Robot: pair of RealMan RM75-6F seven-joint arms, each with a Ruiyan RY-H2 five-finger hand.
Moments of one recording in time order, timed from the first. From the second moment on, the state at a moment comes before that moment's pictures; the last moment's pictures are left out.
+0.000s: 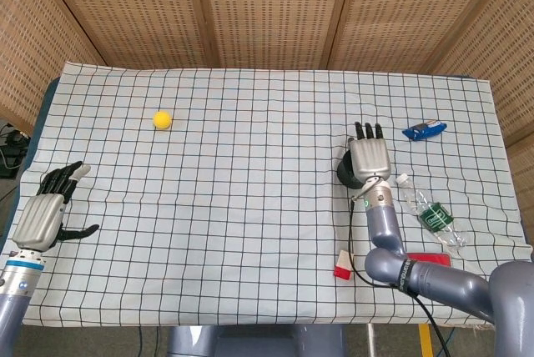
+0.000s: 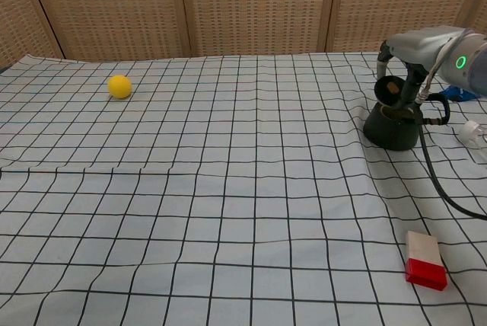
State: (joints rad) left arm -0.27 -1.15 -0.09 -1.67 1.37 1.28 -0.06; right arm 0.91 -1.55 0.25 -1.36 -0.50 1.07 -0.82
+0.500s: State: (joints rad) left arm -0.26 -1.14 -0.09 -1.67 1.38 1.29 -0.07; right arm 0.92 -1.56 0.25 -1.36 -0.45 1.09 -0.87
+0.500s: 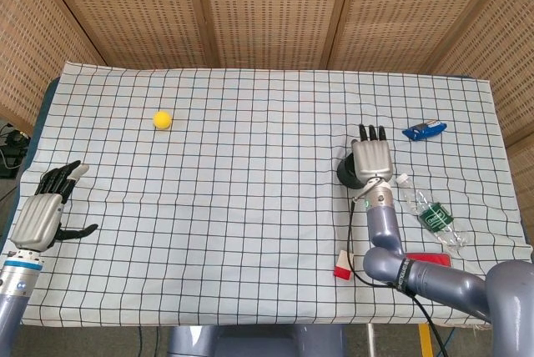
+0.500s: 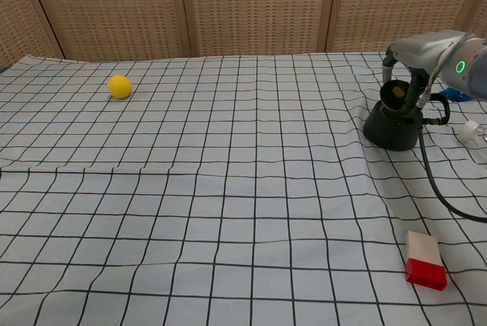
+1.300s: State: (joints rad) left arm -0.26 -1.13 -0.08 -1.68 1.38 1.29 -0.06; right arm 0.91 -1.56 0.25 -1.36 -0.46 1.08 -0.86
